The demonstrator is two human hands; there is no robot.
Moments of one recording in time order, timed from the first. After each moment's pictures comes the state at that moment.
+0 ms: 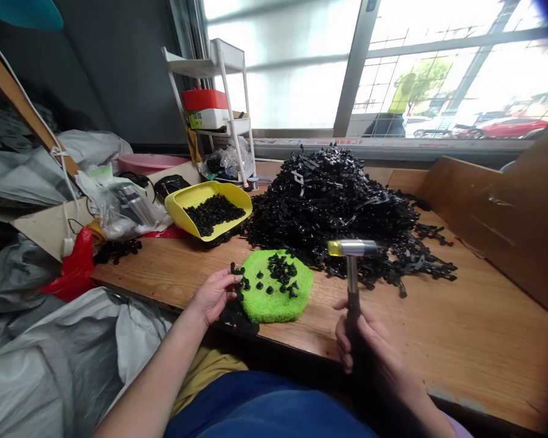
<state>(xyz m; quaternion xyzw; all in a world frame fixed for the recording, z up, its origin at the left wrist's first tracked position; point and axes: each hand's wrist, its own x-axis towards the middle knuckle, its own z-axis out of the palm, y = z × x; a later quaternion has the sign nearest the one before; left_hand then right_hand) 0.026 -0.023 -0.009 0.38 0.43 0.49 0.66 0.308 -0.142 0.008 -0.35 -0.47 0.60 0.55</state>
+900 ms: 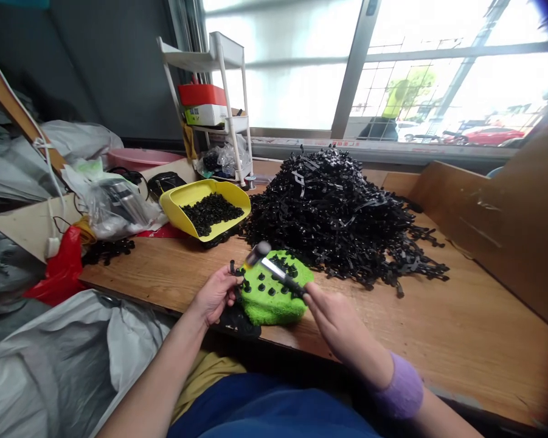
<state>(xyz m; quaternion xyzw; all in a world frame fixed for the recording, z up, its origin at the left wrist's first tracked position) 0.027 -0.023 -0.004 0.42 0.45 0.46 0.64 0.267 -0.094 0.028 -0.53 -0.81 0.11 0.23</state>
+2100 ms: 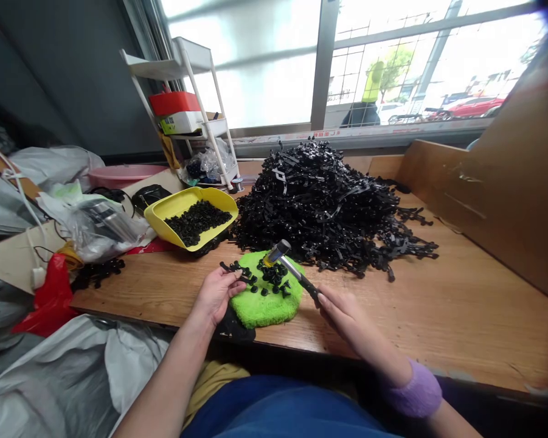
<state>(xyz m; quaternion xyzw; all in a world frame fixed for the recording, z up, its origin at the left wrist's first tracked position) 0.057 -0.010 0.010 0.33 0.49 0.53 0.62 0.308 -0.102 0.012 -0.49 -0.72 0.30 0.40</state>
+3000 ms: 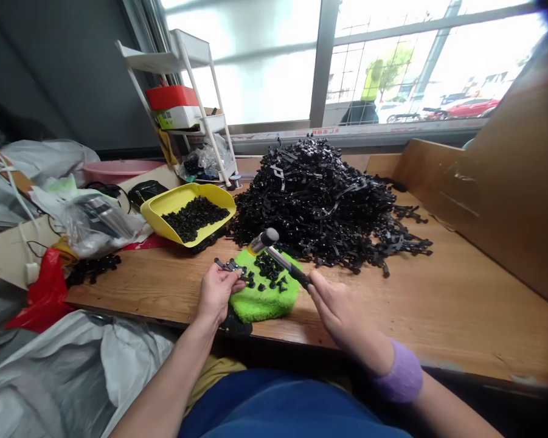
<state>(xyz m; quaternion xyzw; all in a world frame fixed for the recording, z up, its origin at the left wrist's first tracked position) 0.069 -0.018 -0.006 0.40 0.50 0.58 0.51 0.293 -0.101 0.028 -0.56 -0.79 0.08 0.24</state>
